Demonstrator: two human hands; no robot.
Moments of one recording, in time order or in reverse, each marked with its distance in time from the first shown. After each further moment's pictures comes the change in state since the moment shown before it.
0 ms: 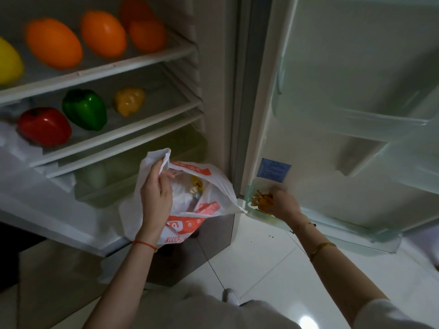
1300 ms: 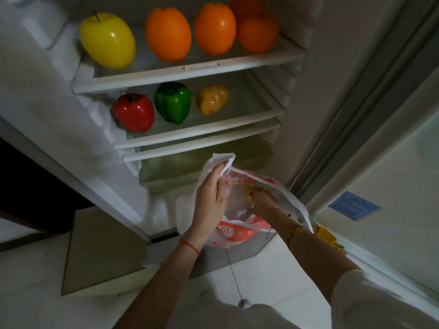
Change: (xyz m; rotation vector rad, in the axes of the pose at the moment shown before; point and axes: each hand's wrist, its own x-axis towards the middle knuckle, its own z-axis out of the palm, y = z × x) left_hand 0.022 -0.011 -0.031 -0.080 -0.004 -0.053; right_hand 0.088 -0.189 0.078 0.179 -0.195 -0.240
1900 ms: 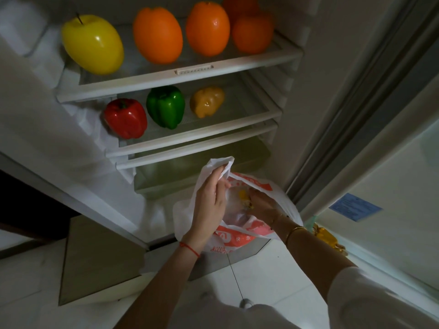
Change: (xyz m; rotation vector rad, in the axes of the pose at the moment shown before) left_hand 0.013 -0.011 0.004 0.013 -0.033 -0.022; right_hand -0.013 -0.010 -0.001 0.720 -0.008 0.044
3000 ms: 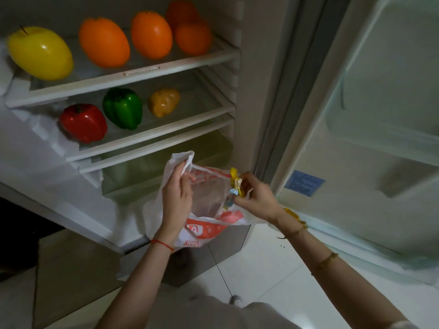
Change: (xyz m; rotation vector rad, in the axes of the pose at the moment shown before) left_hand -0.017 0.006 0.007 -0.003 0.034 0.042; right_hand -0.114 -0.034 -0.067 -0.406 0.137 -0.421
